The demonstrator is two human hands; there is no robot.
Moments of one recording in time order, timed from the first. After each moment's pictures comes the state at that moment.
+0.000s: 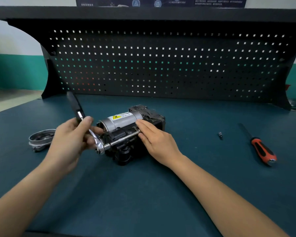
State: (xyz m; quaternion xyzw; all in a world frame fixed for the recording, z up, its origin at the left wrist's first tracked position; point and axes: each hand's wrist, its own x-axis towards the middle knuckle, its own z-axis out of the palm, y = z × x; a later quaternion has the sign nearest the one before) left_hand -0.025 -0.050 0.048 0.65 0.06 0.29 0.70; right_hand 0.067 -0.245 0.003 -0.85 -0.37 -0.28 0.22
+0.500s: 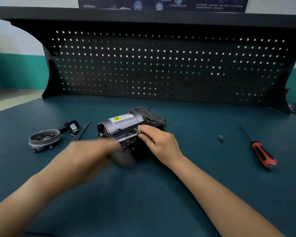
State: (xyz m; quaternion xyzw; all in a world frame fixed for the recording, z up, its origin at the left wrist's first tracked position) left_hand -0.055 -0.070 0.056 0.83 -0.23 0.31 0.39; right_hand 0.068 -0.244 0.004 -0.75 -0.41 -0.41 0.32
